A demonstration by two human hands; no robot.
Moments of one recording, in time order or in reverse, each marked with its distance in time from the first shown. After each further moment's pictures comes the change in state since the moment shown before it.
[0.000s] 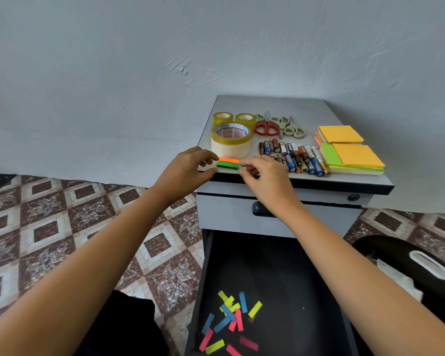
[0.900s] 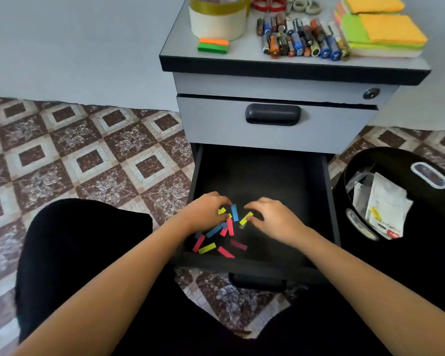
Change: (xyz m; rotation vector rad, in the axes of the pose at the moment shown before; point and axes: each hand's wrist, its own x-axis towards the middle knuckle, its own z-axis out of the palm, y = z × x) left_hand -0.166 0.014 0.160 -0.014 -0.824 -0.305; right_hand -0.206 0.082 0.053 -0.184 -0.803 0.272
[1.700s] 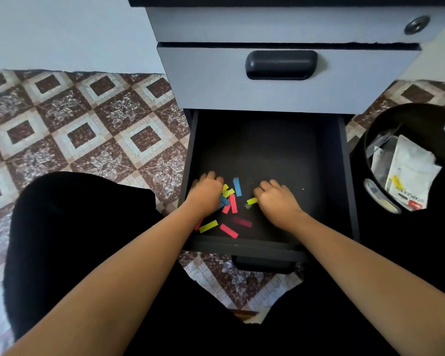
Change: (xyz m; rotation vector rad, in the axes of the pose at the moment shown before) left_hand 0.045 -0.028 0.058 0.404 -0.019 -0.198; right_hand 0.032 0.044 0.071 -0.390 -0.072 -0.001
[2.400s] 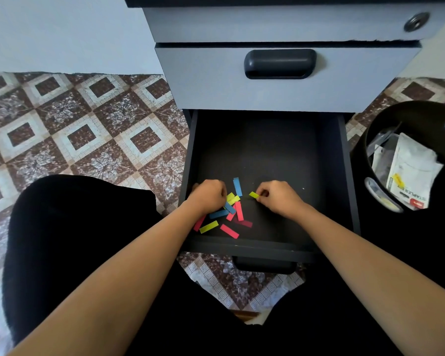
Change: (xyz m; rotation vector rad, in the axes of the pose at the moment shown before) left_hand 0.004 -0.002 -0.001 -0.344 -0.102 -0.033; right_hand 0.006 0.011 -0.013 0.619 -0.077 0.198
